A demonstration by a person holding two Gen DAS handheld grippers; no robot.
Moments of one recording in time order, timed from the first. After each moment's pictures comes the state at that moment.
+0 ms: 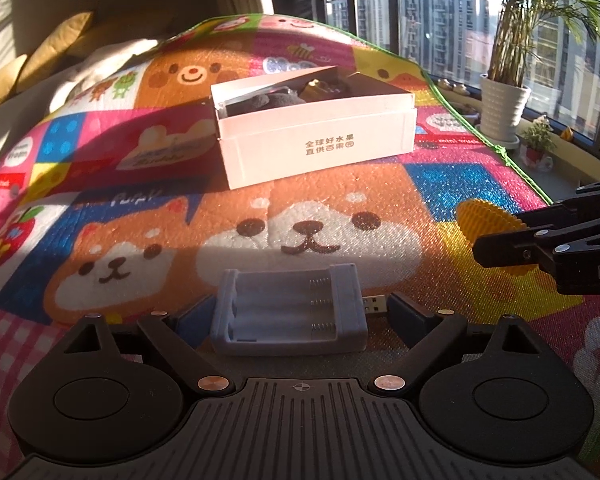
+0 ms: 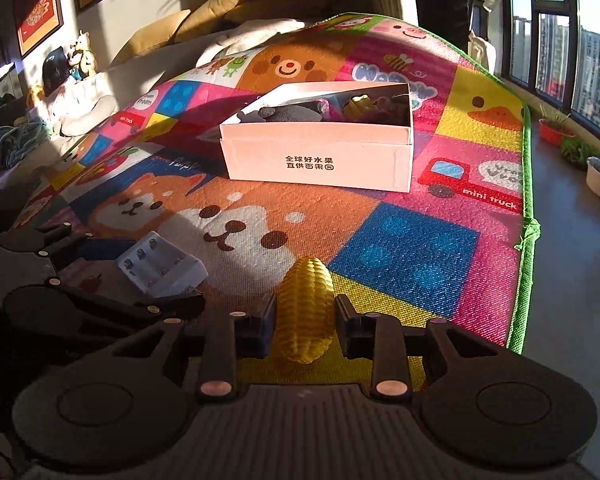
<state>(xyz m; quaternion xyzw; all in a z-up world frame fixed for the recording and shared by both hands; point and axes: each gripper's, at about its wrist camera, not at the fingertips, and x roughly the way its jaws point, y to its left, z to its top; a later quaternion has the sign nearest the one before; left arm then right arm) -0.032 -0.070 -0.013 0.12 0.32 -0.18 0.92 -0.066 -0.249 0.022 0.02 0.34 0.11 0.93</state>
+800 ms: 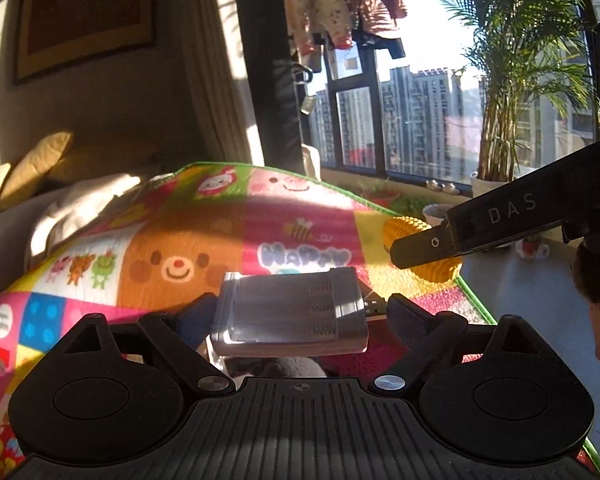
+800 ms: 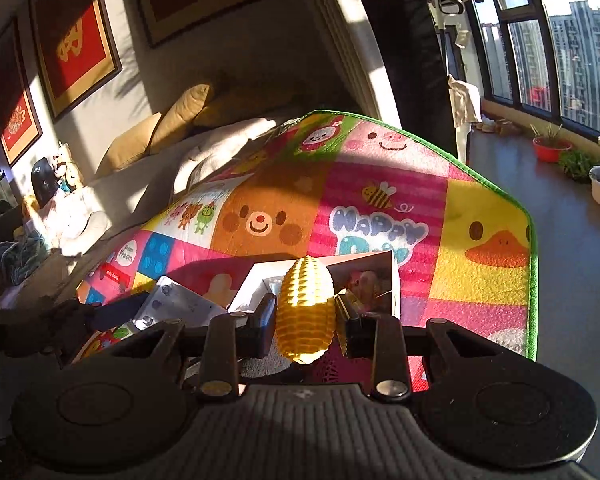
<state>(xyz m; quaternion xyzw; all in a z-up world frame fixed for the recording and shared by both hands) 0.098 -0.124 0.104 0.11 0.16 -0.21 0.96 0.102 -0.299 0.147 0.13 0.27 0.11 0.95</state>
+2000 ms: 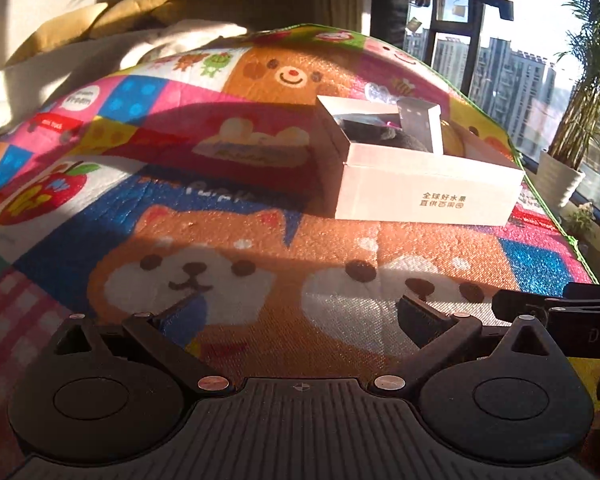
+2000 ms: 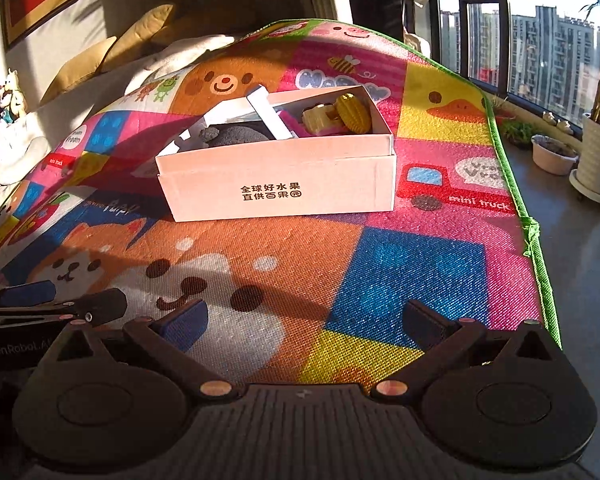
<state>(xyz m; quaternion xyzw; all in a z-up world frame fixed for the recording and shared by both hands) 0.014 -0.015 -0.011 0.00 0.31 -0.10 0.94 -0.014 -0.221 0.003 0.07 0.33 0.00 0.94</state>
